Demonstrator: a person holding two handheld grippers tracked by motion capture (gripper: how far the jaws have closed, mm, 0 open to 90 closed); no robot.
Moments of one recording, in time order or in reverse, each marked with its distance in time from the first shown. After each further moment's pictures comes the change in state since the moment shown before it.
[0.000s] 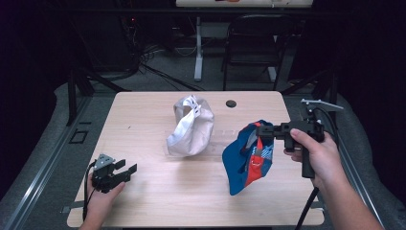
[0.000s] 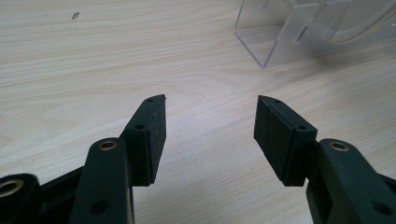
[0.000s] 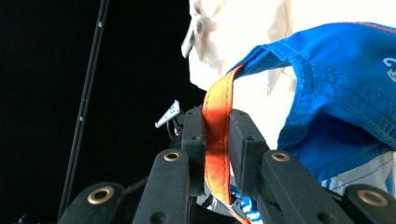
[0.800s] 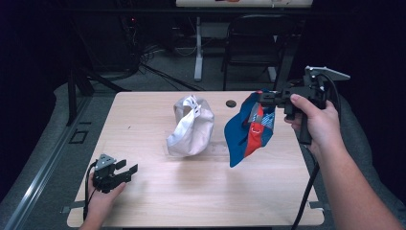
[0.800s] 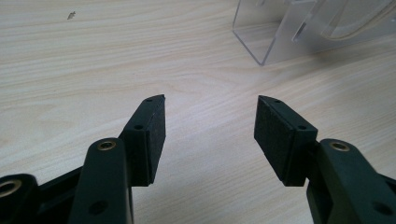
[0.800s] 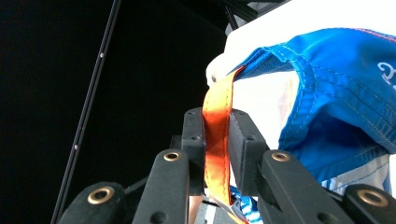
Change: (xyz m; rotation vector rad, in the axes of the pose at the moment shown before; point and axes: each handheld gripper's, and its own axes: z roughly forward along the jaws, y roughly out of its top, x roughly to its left) left arm -0.001 0.000 0.002 0.003 -0.002 0.010; right arm 0.036 0.056 -0.001 -0.109 -0.035 -0.022
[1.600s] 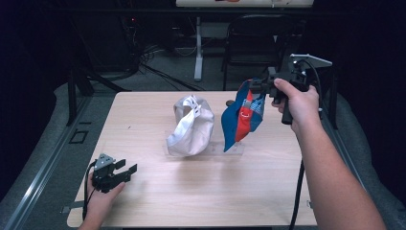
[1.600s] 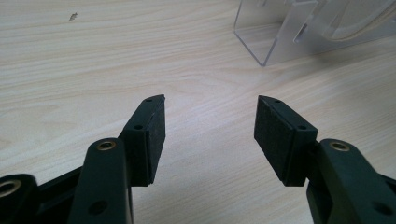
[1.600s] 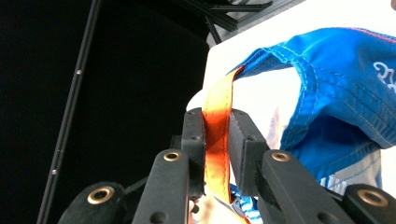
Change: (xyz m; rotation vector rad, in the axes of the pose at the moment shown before) left arm 0.003 0.000 -0.001 0.008 -0.005 0.001; right arm -0.003 0.039 0.038 -0.013 -0.085 0.019
